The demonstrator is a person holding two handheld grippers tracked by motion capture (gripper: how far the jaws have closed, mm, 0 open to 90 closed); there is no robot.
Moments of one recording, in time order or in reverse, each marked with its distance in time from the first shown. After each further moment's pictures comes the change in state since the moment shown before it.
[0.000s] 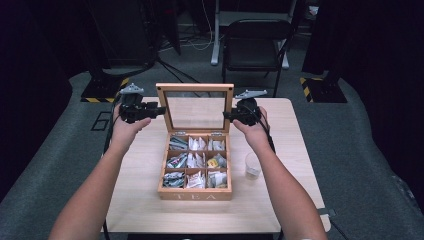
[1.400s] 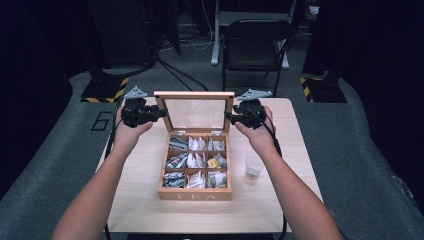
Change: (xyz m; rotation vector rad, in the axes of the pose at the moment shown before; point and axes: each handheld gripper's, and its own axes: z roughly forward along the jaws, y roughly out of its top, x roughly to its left) left arm -0.017 -0.006 -0.005 0.000 0.005 0.072; right arm 0.026 0.011 -0.044 -0.041 -0.056 -0.101
